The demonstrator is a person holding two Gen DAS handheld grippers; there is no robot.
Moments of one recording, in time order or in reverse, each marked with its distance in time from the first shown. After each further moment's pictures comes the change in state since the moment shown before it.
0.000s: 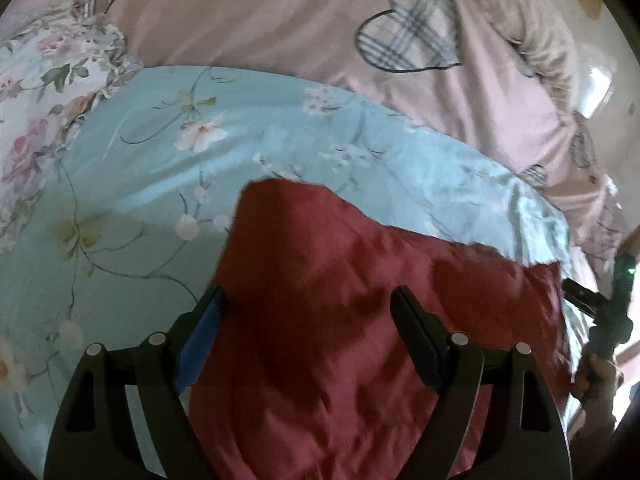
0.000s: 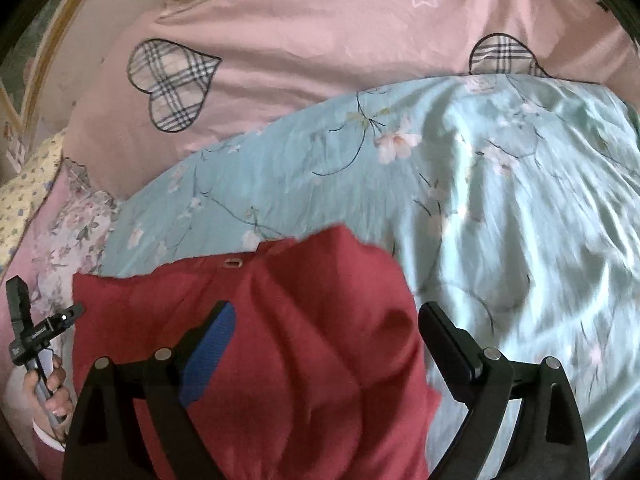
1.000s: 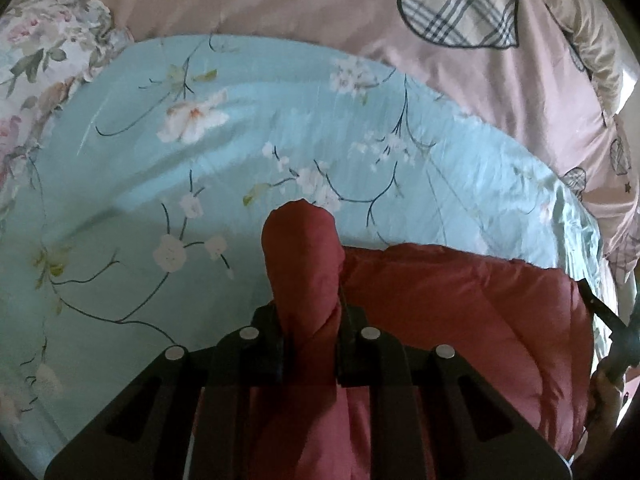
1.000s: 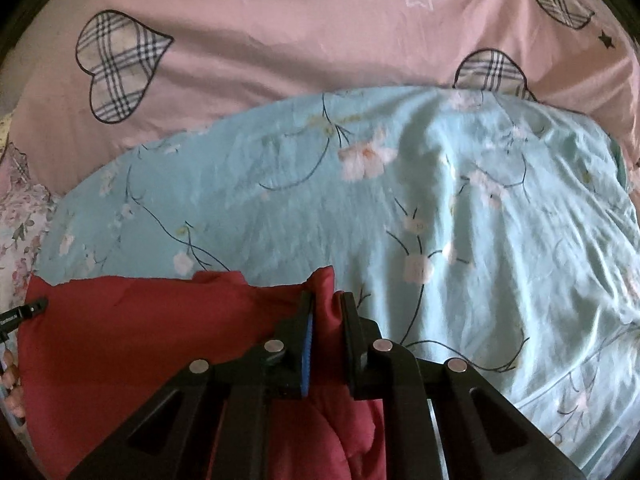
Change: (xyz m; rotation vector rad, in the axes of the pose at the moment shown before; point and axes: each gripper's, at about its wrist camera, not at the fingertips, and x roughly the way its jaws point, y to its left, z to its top) left arm 0.077 0.007 0.028 -0.025 0.083 0.061; right arm 0.045 0.002 0.014 -0.036 -0.050 -0.224
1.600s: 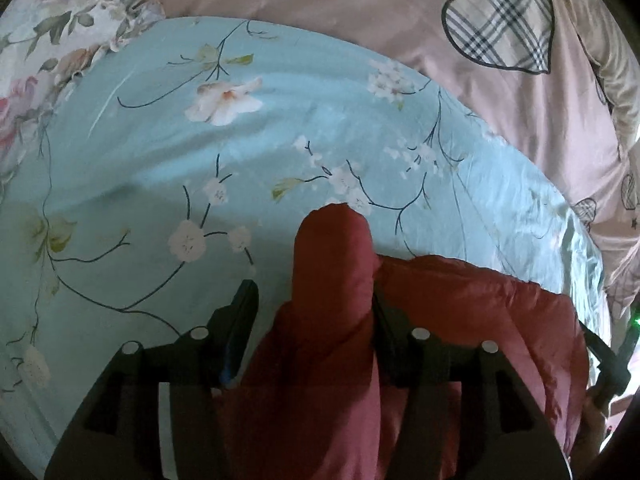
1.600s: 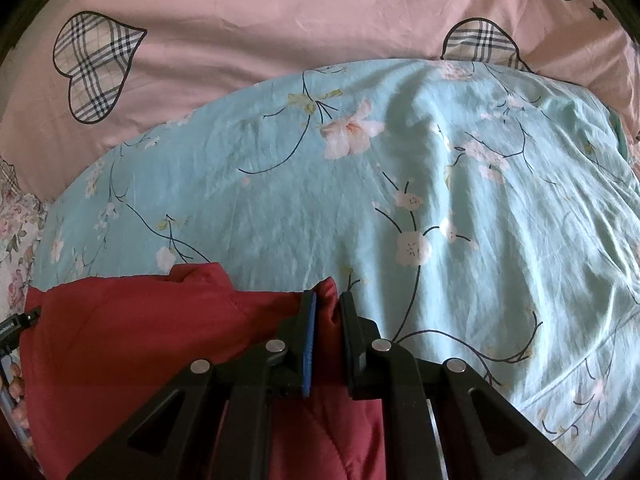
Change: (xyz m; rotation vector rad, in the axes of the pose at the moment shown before) left arm 0.008 0.022 -0.004 -0.113 -0.009 0.009; right arm 0.017 -0.012 -0.004 0.056 0.045 0.003
